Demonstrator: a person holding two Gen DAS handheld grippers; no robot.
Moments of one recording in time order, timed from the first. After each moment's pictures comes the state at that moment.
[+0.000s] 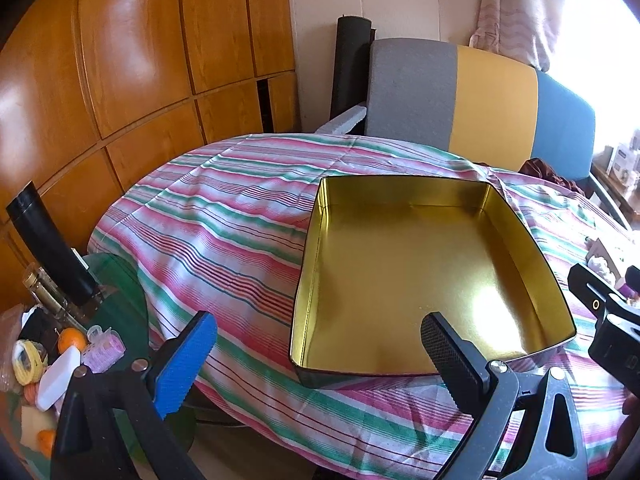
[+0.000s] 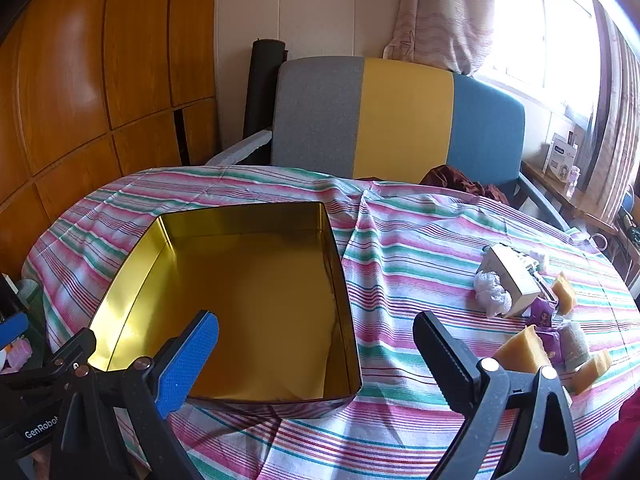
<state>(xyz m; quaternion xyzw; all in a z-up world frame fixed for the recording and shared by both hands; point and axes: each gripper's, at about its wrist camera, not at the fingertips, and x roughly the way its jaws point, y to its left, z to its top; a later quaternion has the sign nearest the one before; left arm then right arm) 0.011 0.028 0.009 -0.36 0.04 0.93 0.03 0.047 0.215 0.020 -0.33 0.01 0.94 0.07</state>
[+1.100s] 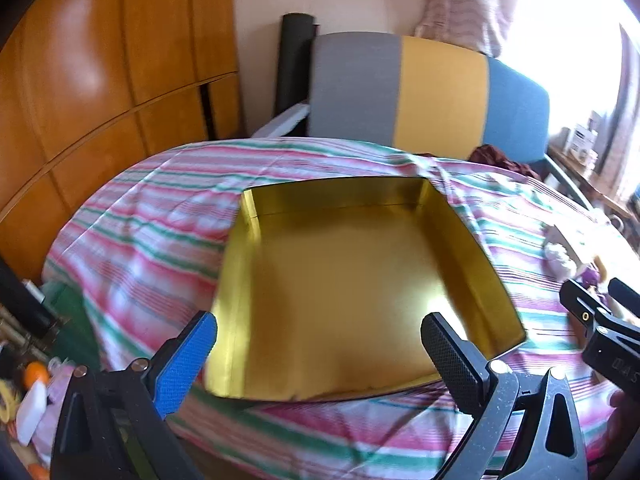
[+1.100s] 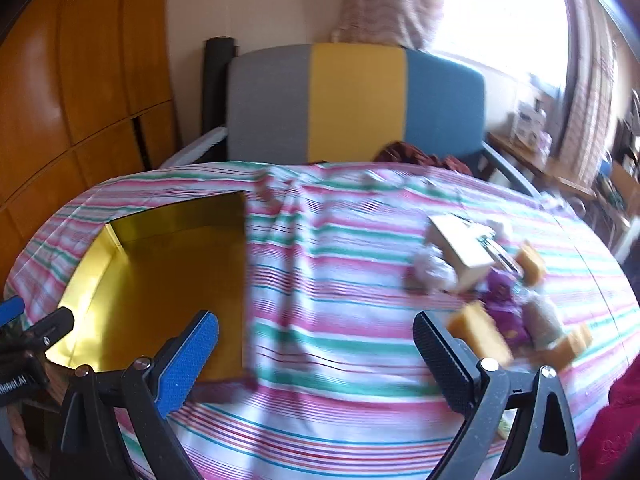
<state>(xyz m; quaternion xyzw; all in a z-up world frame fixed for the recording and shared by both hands) -0.001 0.083 0.017 -0.37 0.05 0.92 0.13 0.069 0.305 0.012 -0.35 0.05 0.93 0.12</state>
